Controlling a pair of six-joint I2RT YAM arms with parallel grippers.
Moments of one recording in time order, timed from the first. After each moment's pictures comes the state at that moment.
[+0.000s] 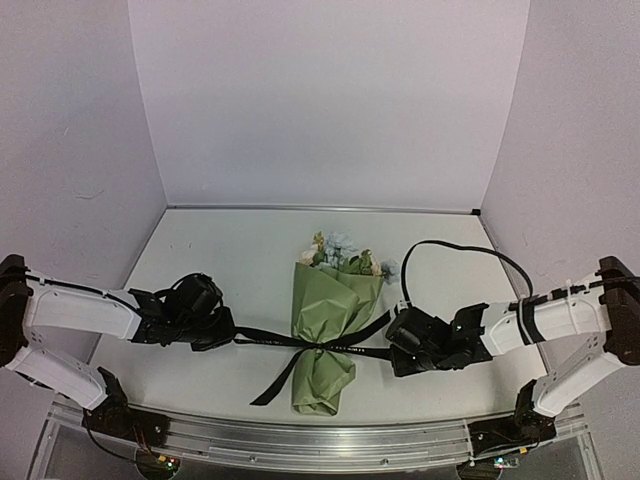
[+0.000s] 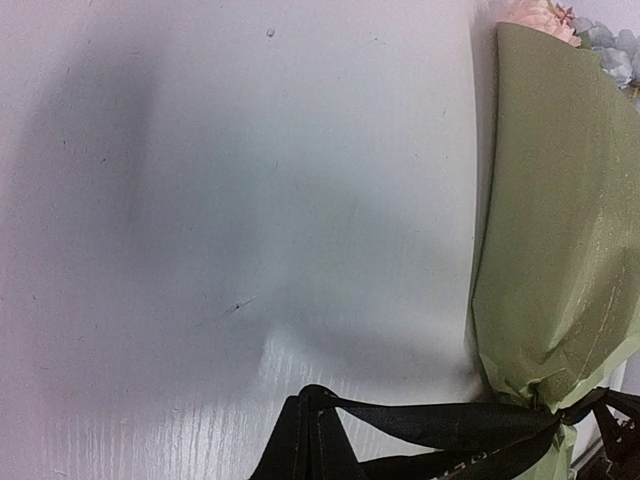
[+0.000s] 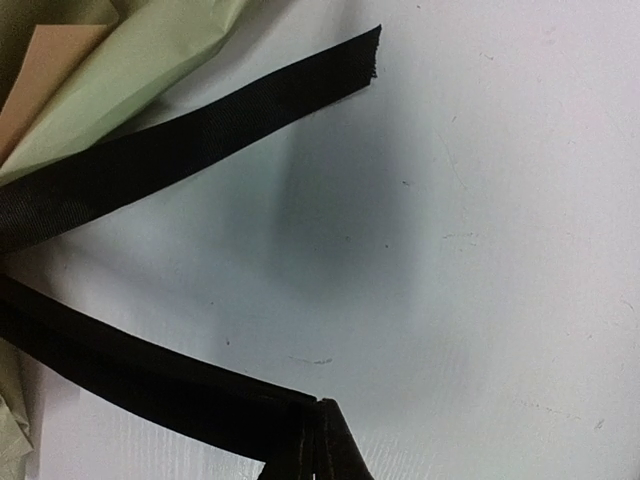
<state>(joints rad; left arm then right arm) -0.83 1.32 0.53 -0.12 -0.14 -1.05 1.08 1.45 0.67 -0.40 0.38 0.81</state>
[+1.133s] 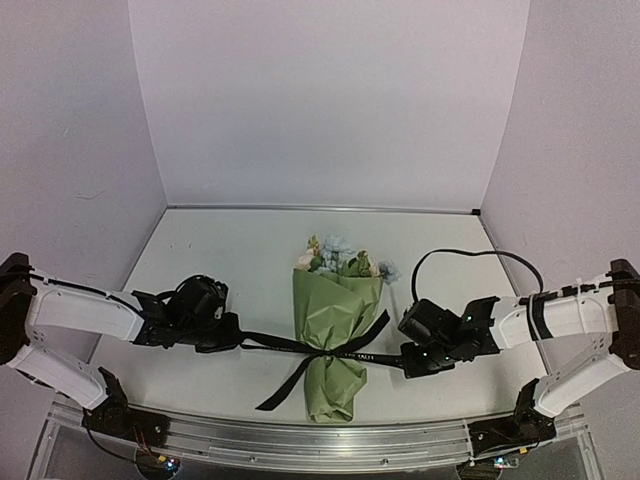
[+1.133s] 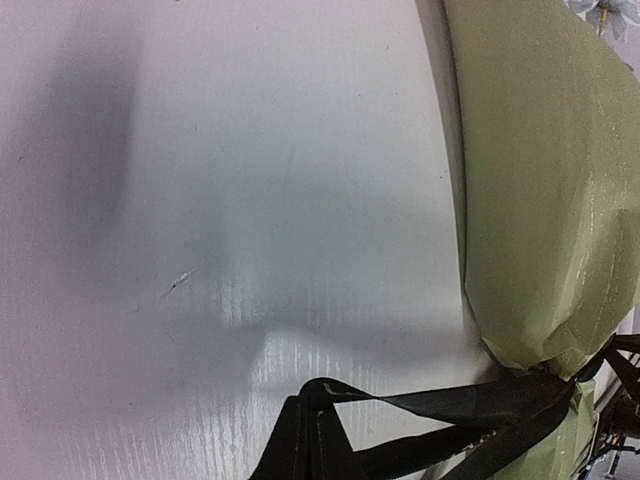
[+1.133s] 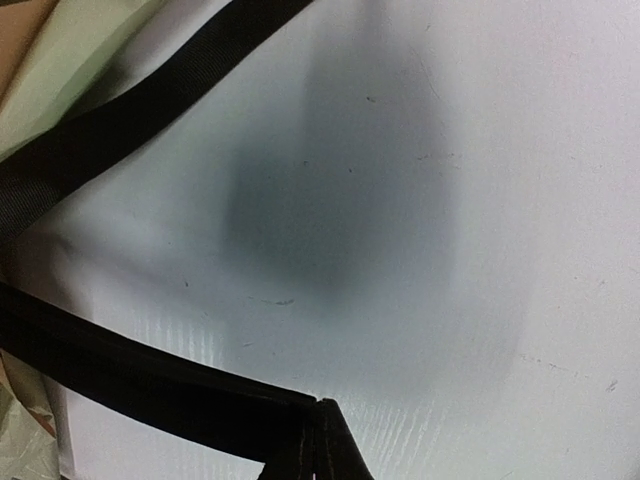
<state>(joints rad) -0.86 1.33 0.52 -0.08 -0.06 -0.92 1.00 1.40 0.66 -0.49 0.21 0.81</state>
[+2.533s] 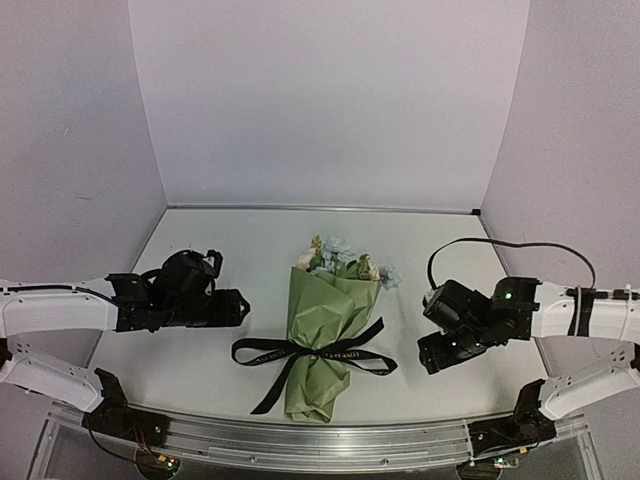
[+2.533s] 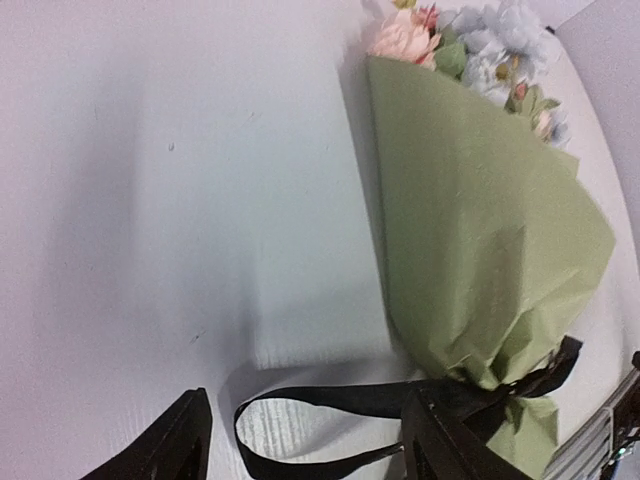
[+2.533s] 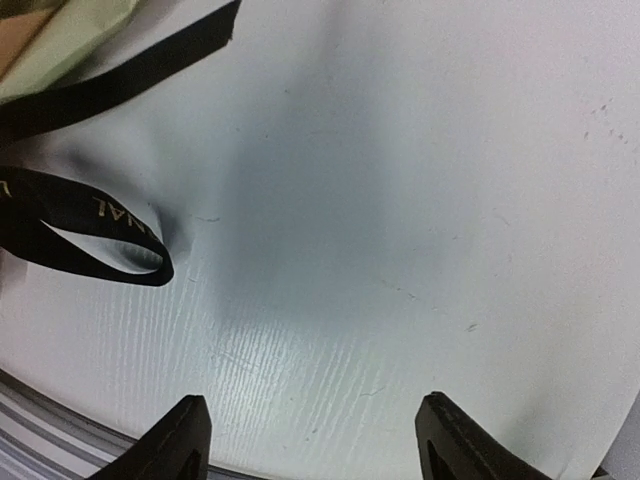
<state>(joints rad) -0.89 1.17 0.66 -0.28 -0.20 -0.77 1.00 1.20 0.77 -0.87 0.26 0.66</state>
